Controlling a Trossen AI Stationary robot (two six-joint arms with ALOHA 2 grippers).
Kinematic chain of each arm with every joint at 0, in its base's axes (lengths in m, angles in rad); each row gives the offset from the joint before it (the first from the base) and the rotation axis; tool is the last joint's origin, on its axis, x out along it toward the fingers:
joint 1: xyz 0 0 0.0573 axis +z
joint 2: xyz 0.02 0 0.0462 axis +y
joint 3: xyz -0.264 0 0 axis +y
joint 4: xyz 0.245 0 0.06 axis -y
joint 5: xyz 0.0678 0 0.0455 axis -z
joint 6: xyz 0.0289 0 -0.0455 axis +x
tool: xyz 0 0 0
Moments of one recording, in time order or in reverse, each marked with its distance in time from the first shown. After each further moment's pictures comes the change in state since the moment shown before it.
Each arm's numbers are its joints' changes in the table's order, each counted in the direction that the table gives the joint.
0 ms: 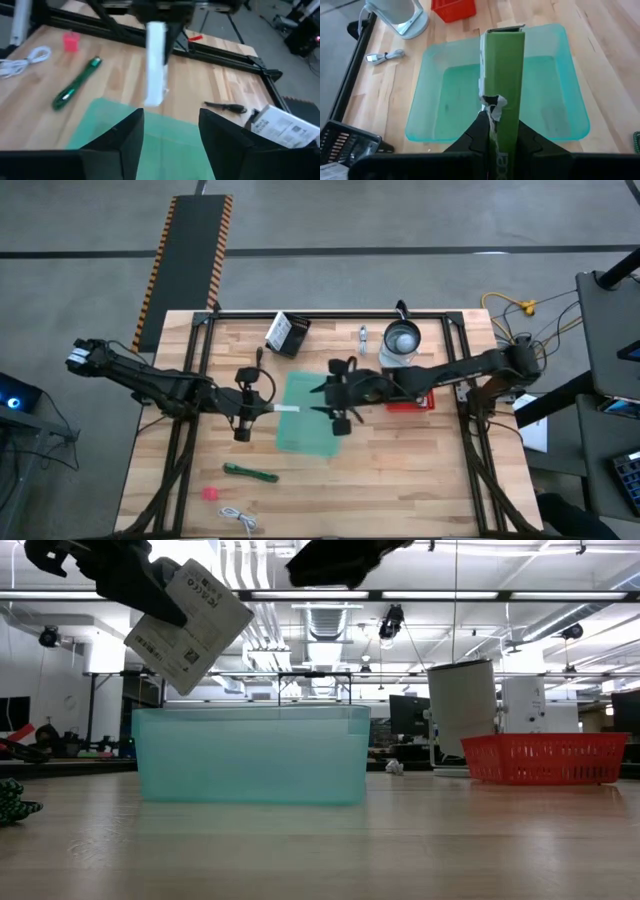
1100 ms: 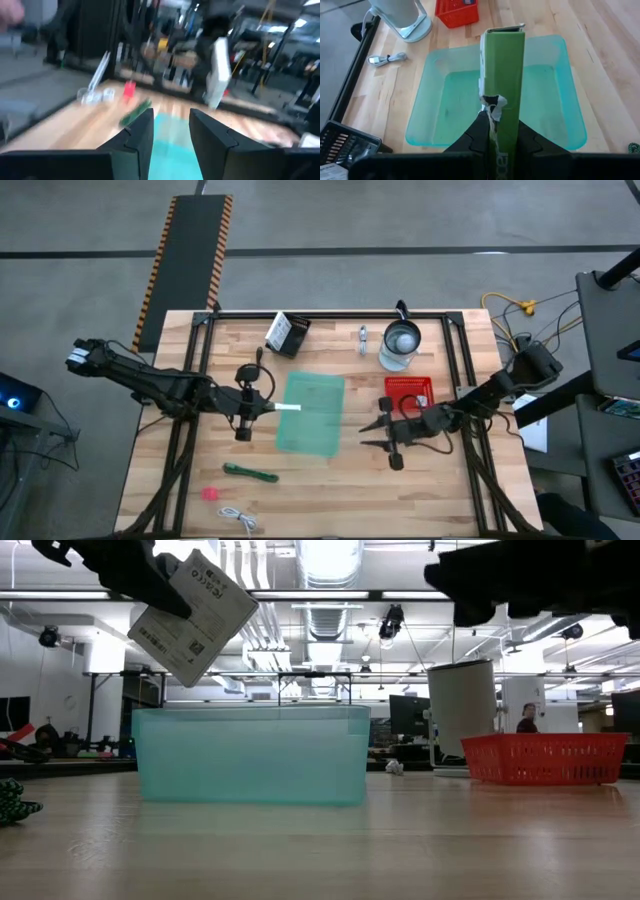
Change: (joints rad) left arm 0.001 0.002 -0.018 0.009 -0.005 -0.027; right arm 0.290 -0.139 0.889 1.258 0.110 -0.051
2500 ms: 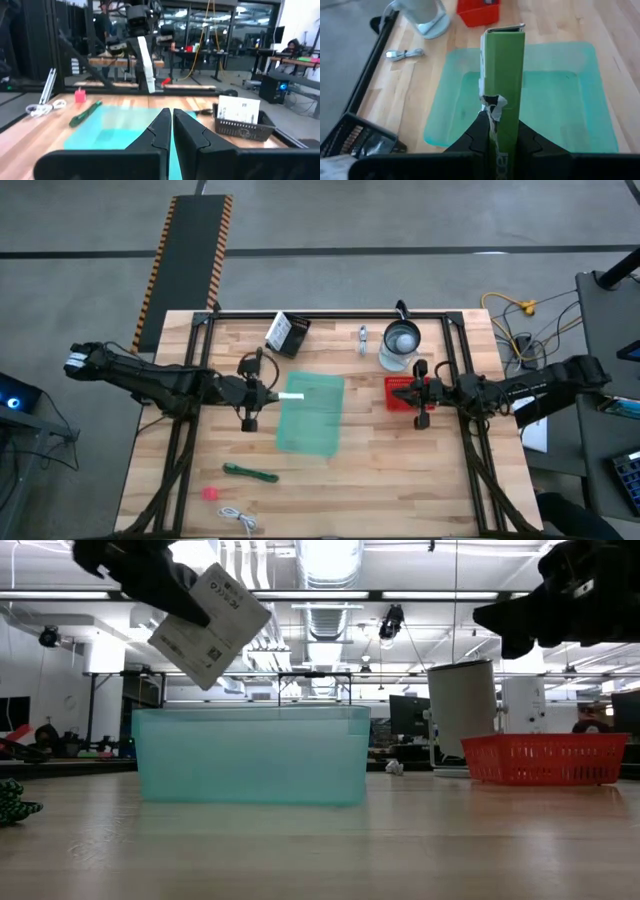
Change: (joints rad) left arm 0.120 0.017 -0.008 0.034 0.030 0.020; right arm -0.324 -0.768 0.317 -0.408 -0.099 0.159
